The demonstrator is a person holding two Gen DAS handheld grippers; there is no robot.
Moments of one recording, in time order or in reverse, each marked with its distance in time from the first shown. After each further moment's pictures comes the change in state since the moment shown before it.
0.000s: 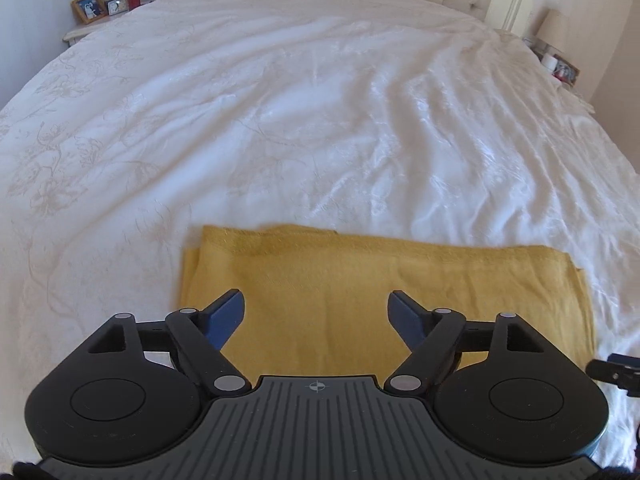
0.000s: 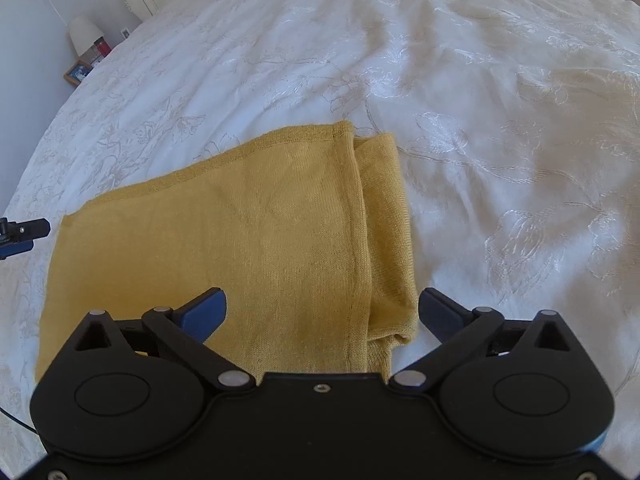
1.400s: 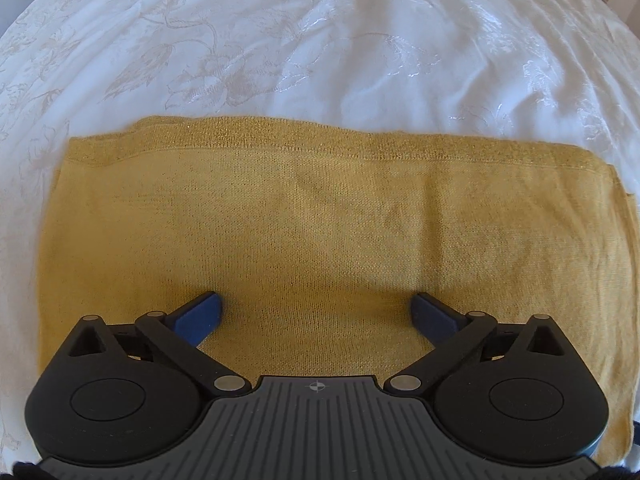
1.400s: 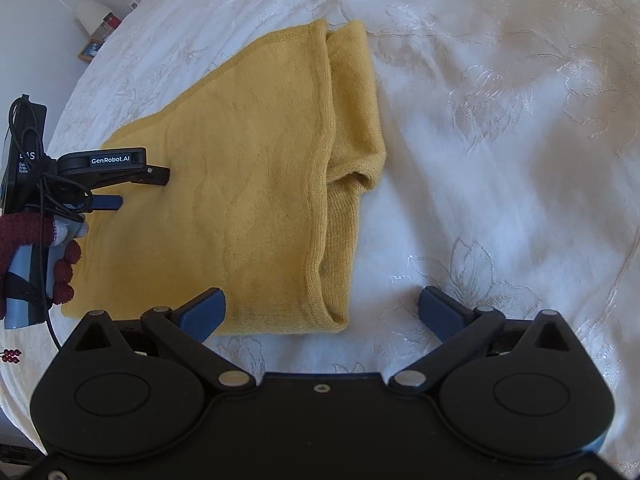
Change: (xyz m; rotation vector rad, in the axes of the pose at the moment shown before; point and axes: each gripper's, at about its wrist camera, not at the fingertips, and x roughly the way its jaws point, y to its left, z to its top) left arm 0.098 -0.090 -0.021 0.033 0.260 0.125; right arm -0.012 -0.036 -0.055 0.064 0.167 0.126
